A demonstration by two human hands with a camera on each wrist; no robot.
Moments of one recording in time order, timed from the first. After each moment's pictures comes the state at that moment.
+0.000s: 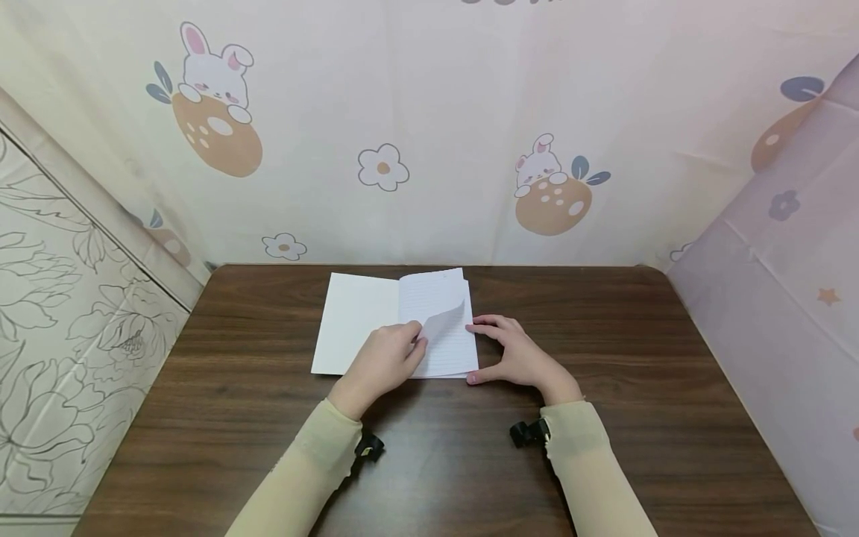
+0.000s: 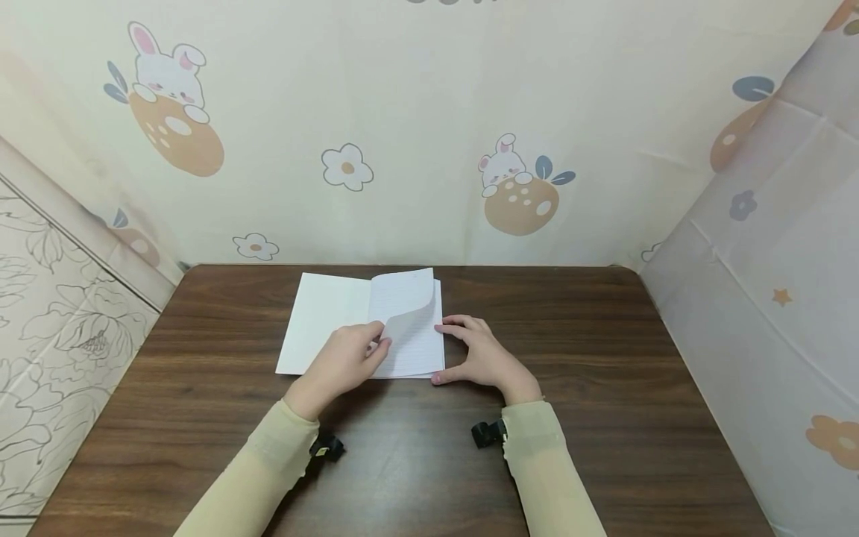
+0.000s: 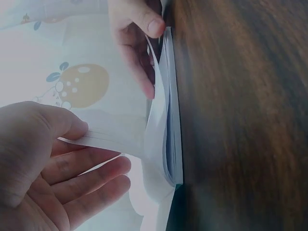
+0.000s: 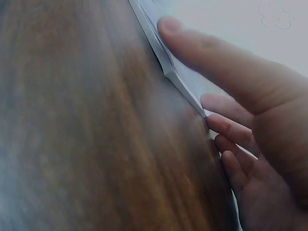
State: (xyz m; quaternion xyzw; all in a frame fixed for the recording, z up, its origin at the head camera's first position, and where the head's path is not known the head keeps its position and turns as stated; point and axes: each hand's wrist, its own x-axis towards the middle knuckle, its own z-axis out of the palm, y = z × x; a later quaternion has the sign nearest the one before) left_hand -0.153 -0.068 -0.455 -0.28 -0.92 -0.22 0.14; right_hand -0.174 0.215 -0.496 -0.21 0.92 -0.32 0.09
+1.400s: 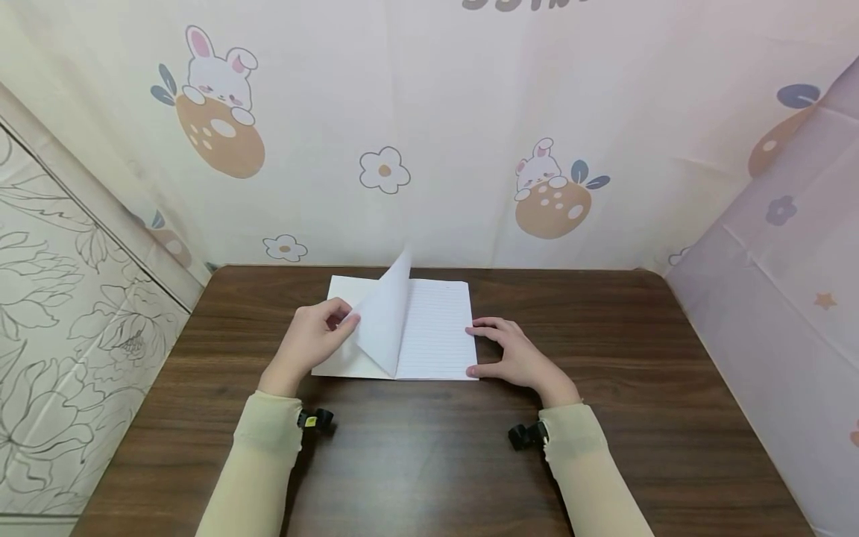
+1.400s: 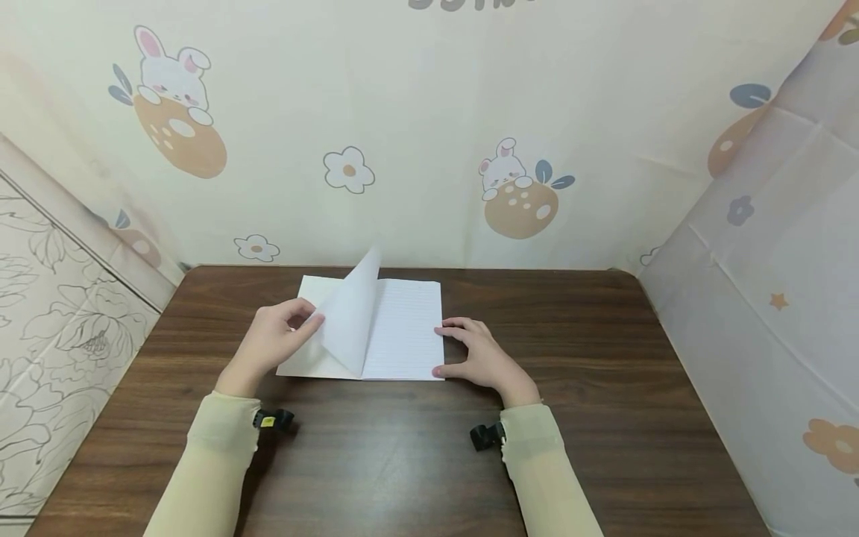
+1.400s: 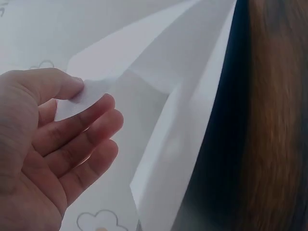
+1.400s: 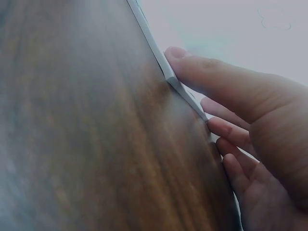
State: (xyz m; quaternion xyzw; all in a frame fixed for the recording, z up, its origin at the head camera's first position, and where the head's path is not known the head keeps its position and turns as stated) left_hand -0.178 -0.180 -0.449 -0.17 -0.91 -0.37 0.11; right_hand -0.170 0.216 -0.496 -0.20 0.91 -0.34 0.10
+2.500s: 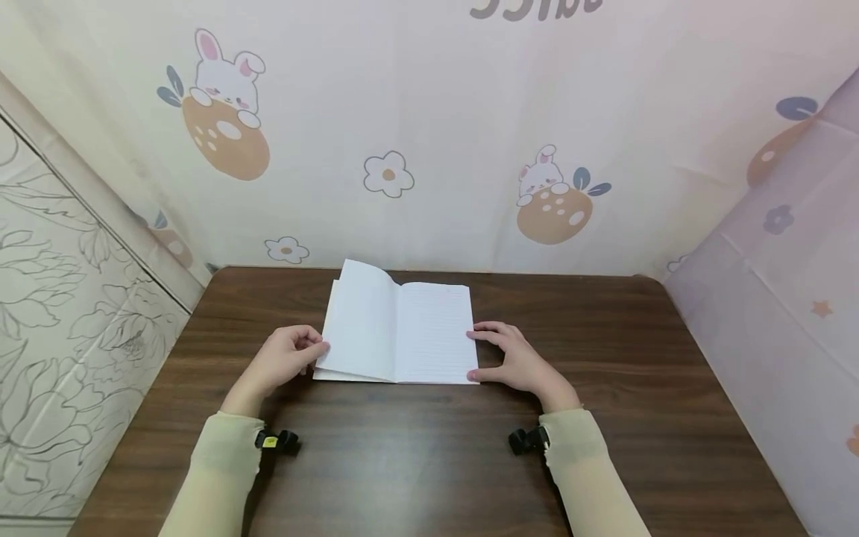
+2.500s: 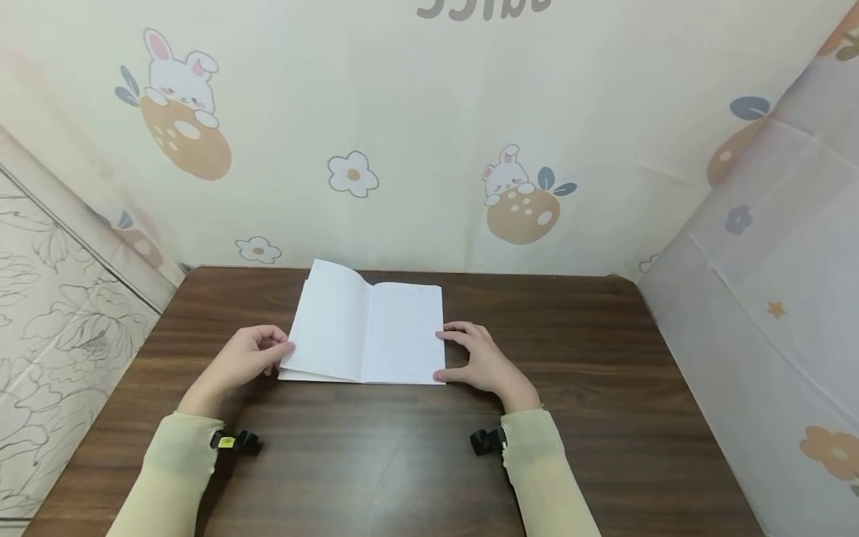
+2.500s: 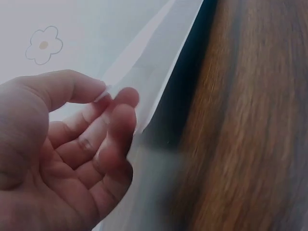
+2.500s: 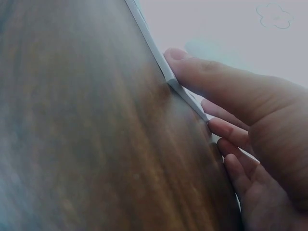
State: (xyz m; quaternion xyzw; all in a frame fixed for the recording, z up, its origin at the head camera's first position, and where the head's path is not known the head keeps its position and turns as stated) left_hand -0.160 -0.239 -0.475 -0.05 -0.87 -0.49 -0.10; right_hand -0.170 0.213 -0.493 -0.20 0.92 -0.33 0.10
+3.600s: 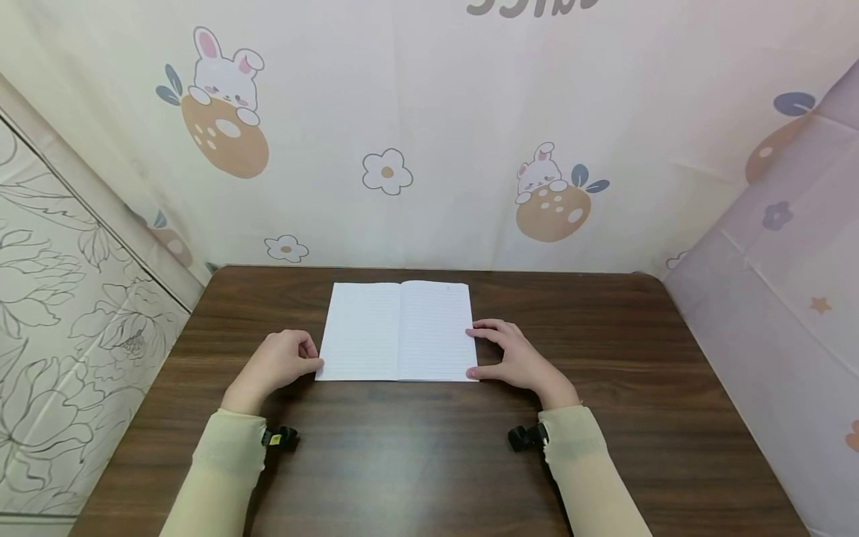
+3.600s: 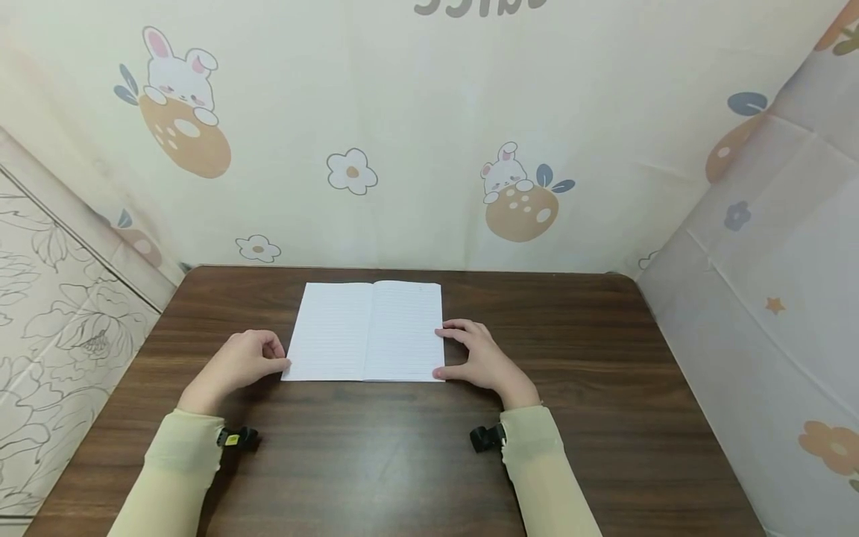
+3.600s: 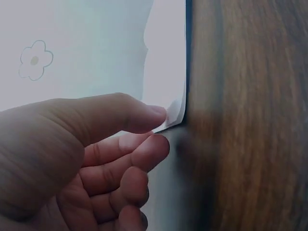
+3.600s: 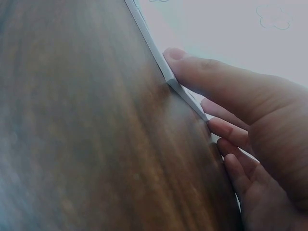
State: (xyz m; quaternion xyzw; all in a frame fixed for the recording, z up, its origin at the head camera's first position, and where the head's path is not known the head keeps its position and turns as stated) left_hand -0.158 -0.238 -0.468 -0.08 -0.96 -0.27 -0.10; right_hand -0.170 0.215 -0.494 -0.20 0.92 -0.33 0.10
